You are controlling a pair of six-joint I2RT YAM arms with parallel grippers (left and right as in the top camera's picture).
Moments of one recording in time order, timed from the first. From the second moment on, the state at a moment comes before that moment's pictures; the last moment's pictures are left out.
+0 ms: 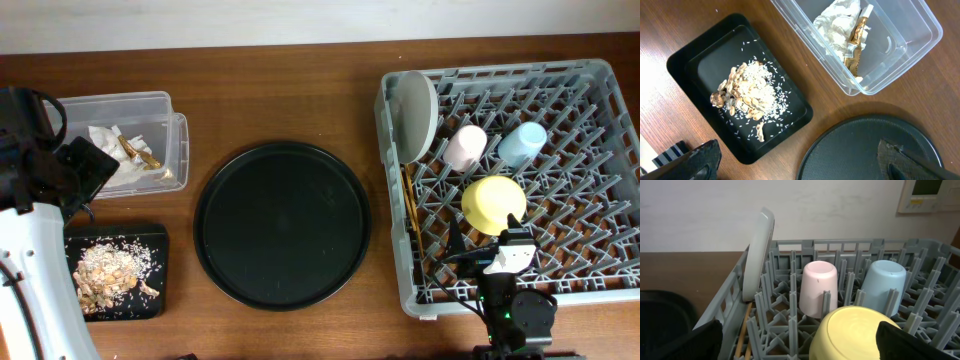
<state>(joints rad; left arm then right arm) 0.32 1.45 1.72 -1.44 -0.19 -0.62 -0.02 0.01 0.01 -0.08 -0.03 0.02</state>
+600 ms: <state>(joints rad) 0.32 1.36 1.65 -1.54 -0.28 -0.62 -0.02 0.01 0.01 -0.08 -0.03 0.02</state>
